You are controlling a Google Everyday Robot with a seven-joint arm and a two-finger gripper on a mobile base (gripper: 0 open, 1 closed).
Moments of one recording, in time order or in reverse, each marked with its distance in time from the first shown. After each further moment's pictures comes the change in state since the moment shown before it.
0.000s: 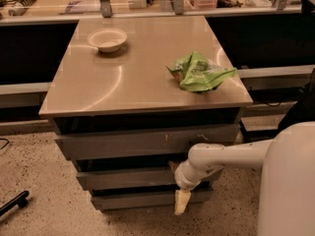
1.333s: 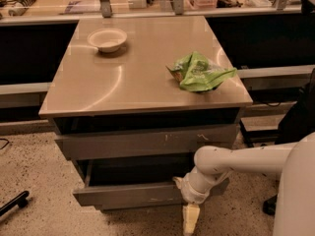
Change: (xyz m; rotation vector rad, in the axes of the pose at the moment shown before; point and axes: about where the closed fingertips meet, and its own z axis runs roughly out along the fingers) arm 0.002 0.082 -0.025 -0.224 -0.005 0.064
